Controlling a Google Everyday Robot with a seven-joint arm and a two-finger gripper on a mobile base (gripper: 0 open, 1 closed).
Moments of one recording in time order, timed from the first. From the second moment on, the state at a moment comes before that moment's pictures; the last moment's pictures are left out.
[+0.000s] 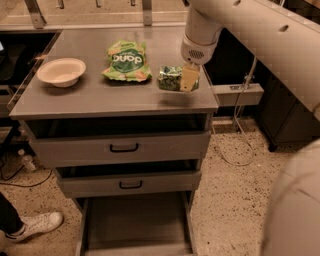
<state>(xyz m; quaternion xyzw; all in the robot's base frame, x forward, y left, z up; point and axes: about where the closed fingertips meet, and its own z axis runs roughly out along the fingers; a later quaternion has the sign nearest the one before) 0.678 -0.090 0.888 -0.61 0.77 -0.06 0.16</state>
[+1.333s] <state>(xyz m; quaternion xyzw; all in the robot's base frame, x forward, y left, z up) 0.603 -0.117 0.869 -0.59 0.79 -0.06 0.13</state>
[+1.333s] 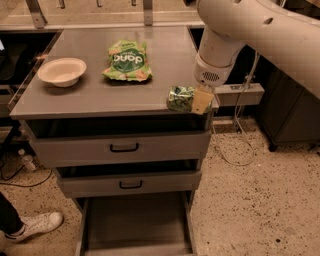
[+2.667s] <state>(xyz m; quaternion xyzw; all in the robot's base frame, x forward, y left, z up) 0.483 -0.123 0.801 -0.54 0.84 0.02 0.07</state>
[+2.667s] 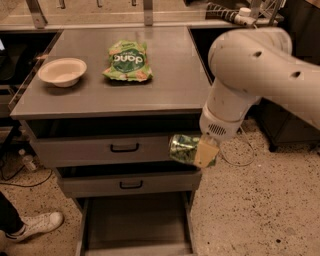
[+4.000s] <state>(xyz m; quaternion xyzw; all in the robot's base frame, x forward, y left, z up) 0.396 -0.093 0.625 -0.50 0.85 0.14 -0.05</state>
